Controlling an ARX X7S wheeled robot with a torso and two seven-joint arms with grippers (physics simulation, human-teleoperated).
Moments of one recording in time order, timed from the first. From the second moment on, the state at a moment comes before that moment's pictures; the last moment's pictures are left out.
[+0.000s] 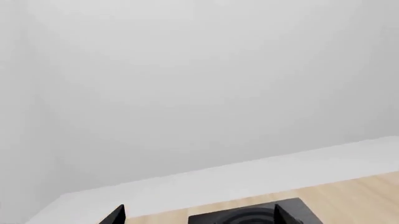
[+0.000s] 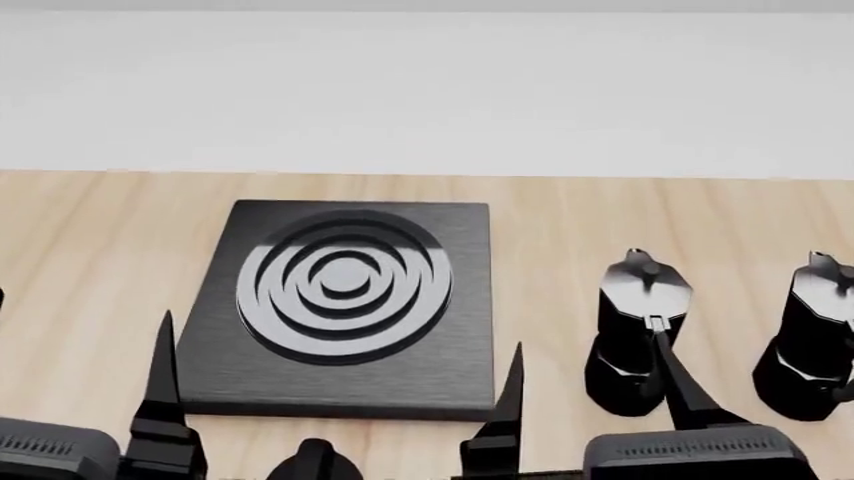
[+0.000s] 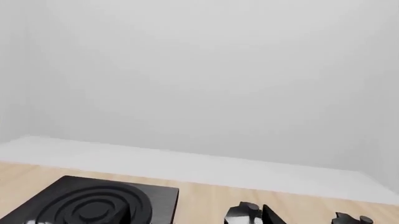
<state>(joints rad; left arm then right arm) -0.20 -0.33 0.31 0.86 -0.18 -0.75 -0.41 0.12 0.39 -0.23 -0.53 0.28 0.37 0.33</state>
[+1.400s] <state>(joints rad) -0.13 -0.35 0.33 0.78 -0.16 -0.58 -0.43 0.02 0.46 -0.11 -0.48 0.34 0.18 0.28</state>
